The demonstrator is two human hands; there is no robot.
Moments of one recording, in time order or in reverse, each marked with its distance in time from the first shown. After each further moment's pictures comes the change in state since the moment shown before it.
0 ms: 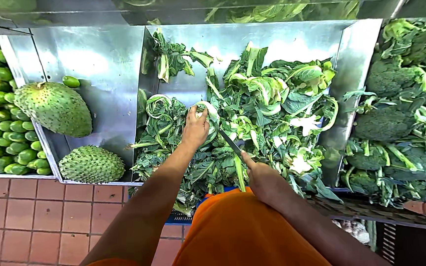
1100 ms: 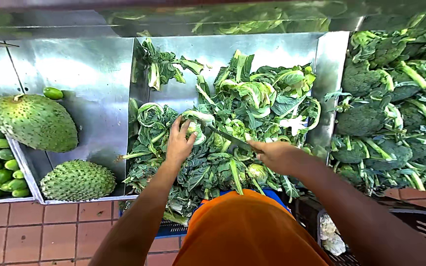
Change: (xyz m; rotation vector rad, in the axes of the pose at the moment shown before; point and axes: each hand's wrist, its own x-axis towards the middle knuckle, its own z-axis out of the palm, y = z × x) left_hand -0.029 -0.036 -0.019 -0.212 0.041 0.046; right_hand 0.014 0.020 -0.079 -0.135 -0.008 -0.088
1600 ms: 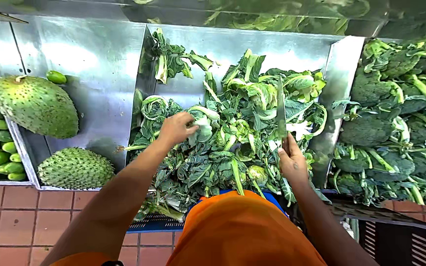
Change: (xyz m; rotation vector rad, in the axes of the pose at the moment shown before) left_hand 0.040 -0.011 -0.045 0.108 -0.145 0.230; right_hand 0.038 0.080 0.107 0.876 0.715 0.221
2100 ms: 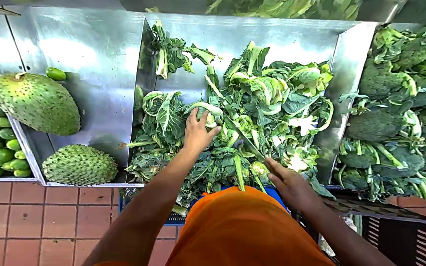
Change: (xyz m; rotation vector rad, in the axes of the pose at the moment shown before) left_hand -0.006 0.064 0.054 -0.129 0.031 -0.362; right_hand -0.065 -0.018 -0.019 -0.506 -0.501 -0.198
